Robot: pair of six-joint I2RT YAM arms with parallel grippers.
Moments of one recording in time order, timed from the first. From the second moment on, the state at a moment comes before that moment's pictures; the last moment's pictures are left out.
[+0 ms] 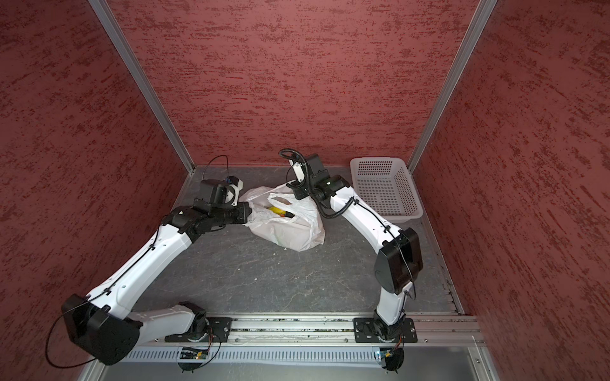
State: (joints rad) left arm -0.40 1.21 1.18 -0.73 0.13 -0.39; right arm 0.57 1.84 1.78 -0.61 0.00 0.05
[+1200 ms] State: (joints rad) left arm -0.38 1.16 1.24 -0.81 0.33 -0.47; right arm 0.87 1.83 1.89 -1.15 0.30 0.67
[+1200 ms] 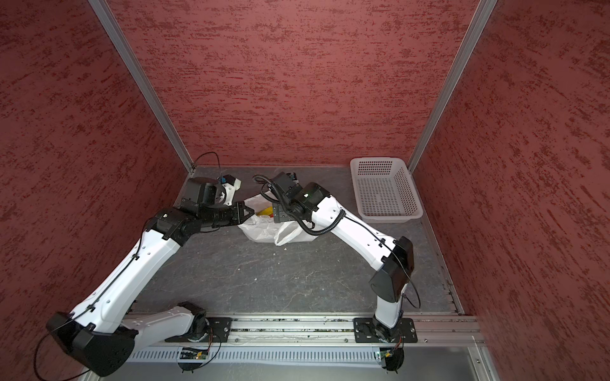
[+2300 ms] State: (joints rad) left arm -0.34 1.17 1.08 -0.76 0.49 -0.40; right arm 0.62 1.59 1.33 -1.00 0.34 0.45
